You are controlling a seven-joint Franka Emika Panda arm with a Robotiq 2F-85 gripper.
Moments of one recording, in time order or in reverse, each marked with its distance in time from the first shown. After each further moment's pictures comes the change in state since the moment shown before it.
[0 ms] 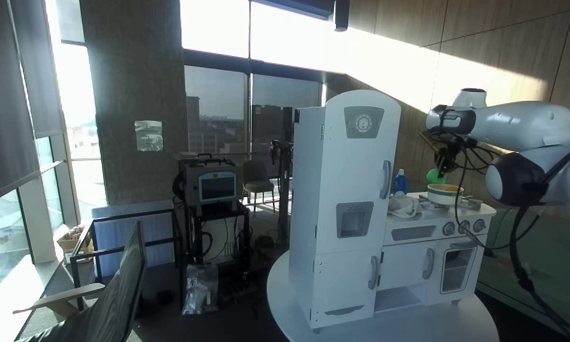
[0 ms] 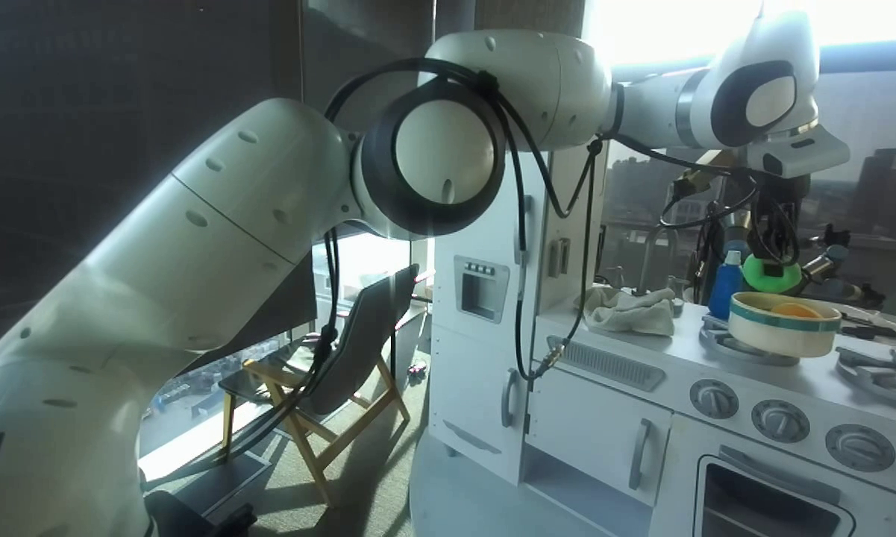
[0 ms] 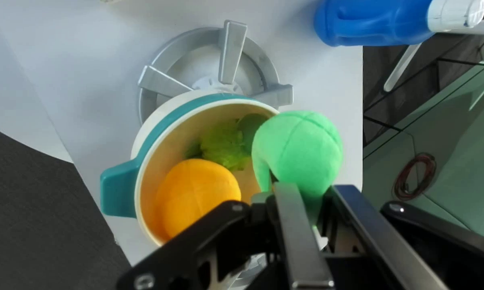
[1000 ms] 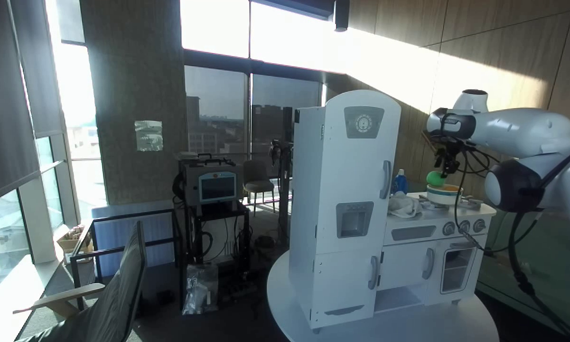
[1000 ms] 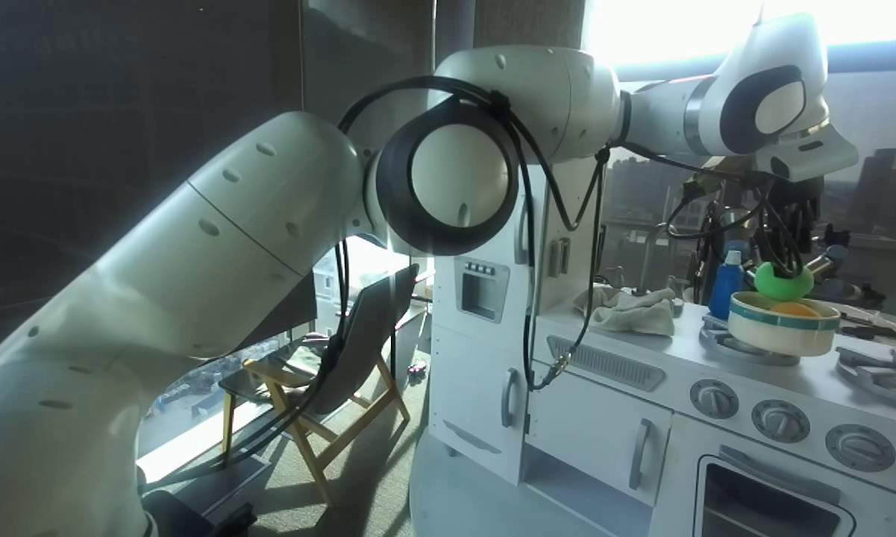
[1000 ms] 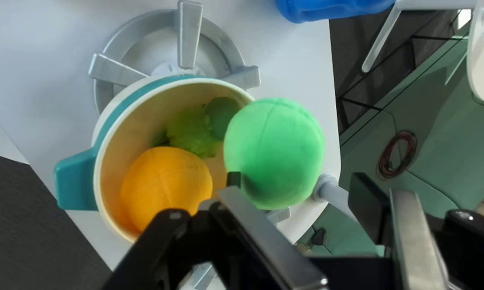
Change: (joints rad) arm -0.033 0.052 0.018 0.077 -0.006 0.052 0.067
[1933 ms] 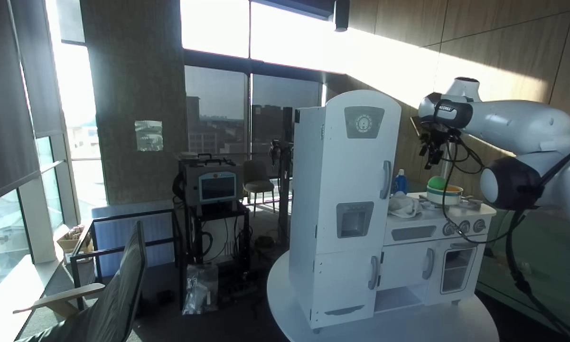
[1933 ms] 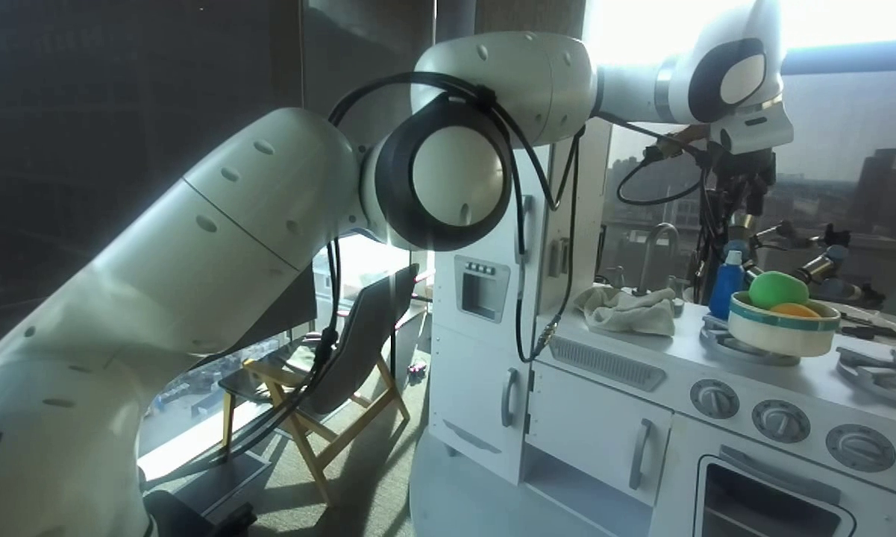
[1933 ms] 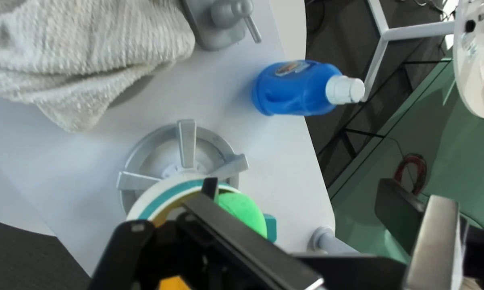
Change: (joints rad) arm 0.028 -0.016 0.064 0.085 0.038 -0.116 0.171
